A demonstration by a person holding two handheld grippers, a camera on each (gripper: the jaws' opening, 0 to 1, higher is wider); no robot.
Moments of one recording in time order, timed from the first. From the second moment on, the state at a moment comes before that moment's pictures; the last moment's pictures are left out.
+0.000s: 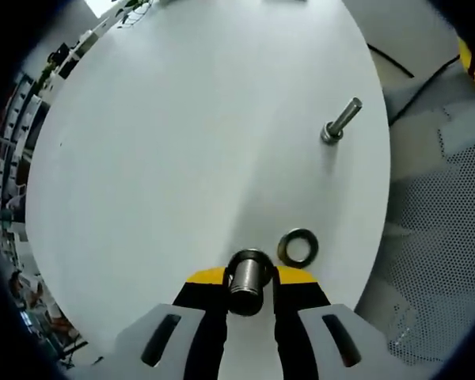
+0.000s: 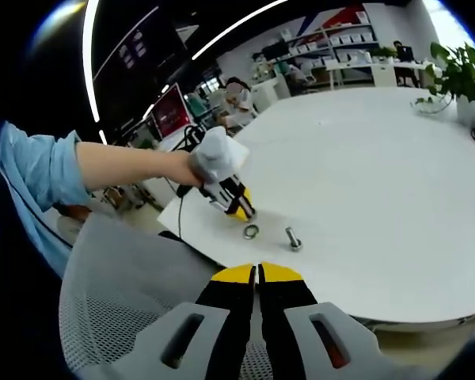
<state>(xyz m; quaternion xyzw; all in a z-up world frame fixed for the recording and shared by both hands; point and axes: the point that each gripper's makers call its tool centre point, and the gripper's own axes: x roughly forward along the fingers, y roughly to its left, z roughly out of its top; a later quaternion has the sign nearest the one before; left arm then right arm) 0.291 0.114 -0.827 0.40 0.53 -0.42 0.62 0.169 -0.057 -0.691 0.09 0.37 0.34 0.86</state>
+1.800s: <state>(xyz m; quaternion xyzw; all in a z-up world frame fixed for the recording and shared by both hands) 0.237 0.104 -0.831 0.37 0.49 -0.49 0.61 0.167 -0.053 -0.690 0.08 0.36 0.36 0.86</state>
